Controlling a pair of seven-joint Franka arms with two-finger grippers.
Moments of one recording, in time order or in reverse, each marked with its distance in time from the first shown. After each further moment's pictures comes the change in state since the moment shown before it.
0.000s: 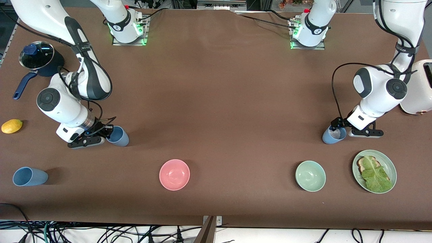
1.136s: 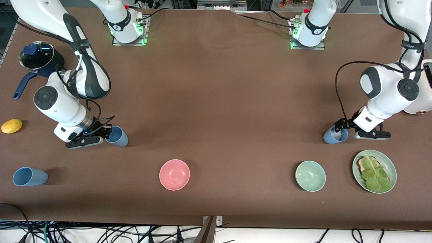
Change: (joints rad) left arm 0.000 -0.030 0.002 0.077 -0.020 -0.092 0.001; right arm 0.000 -0.017 0.003 0.007 0.000 -0.013 0.000
